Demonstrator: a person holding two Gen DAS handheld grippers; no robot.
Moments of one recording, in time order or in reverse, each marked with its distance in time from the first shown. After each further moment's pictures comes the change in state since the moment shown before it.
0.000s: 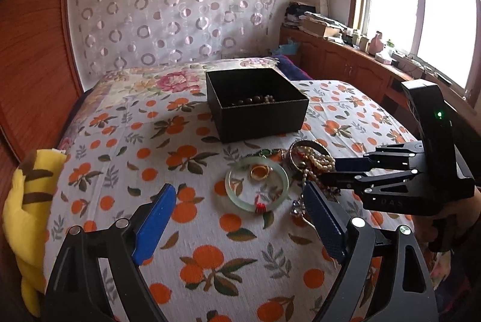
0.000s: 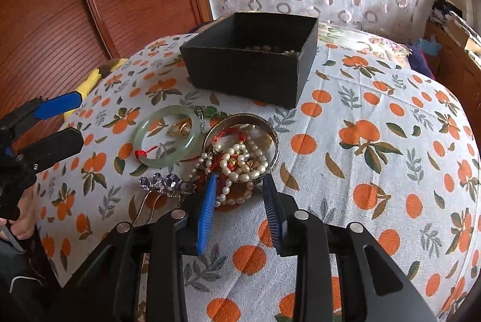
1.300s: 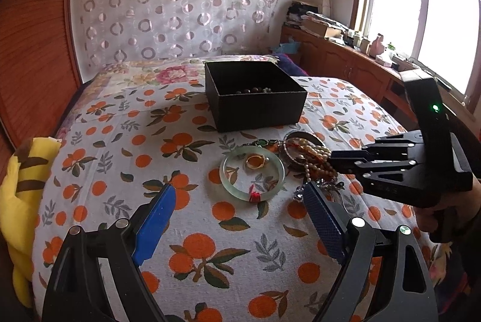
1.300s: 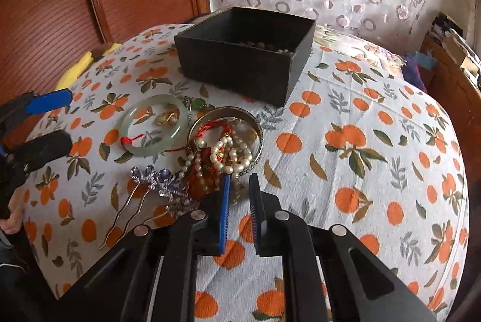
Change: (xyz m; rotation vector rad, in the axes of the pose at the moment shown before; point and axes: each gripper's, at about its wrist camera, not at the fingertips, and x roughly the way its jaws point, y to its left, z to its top) left arm 0.006 -0.004 -0.011 -0.023 0.009 -0.010; right arm 0.003 0.001 0.004 -0.064 0.026 -0.075
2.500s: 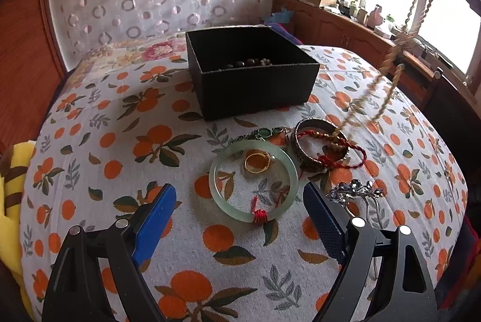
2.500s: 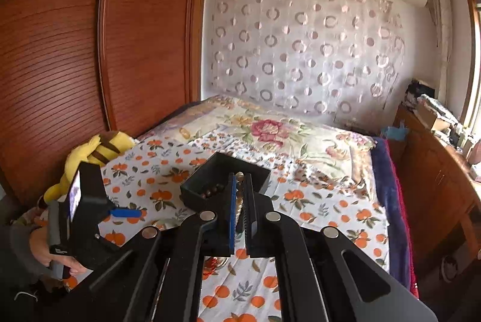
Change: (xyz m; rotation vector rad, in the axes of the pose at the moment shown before) left arm 0.059 0.001 0.019 0.038 0.156 -0.035; right arm -0.167 -0.013 0.069 -0.047 -0.429 -0.097
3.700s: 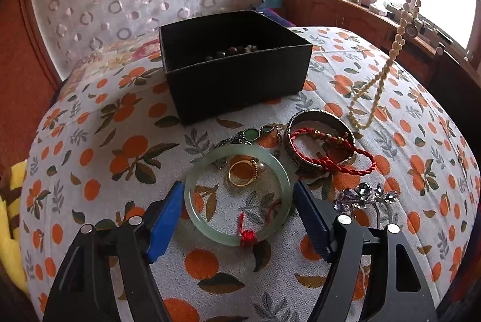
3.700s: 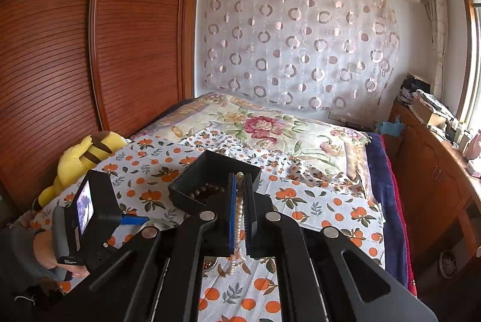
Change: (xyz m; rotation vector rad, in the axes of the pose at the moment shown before) left arm 0.029 -0.019 0.011 0.093 0.055 0.022; right arm 0.020 -0.005 -0.005 0.014 0.036 -0.017
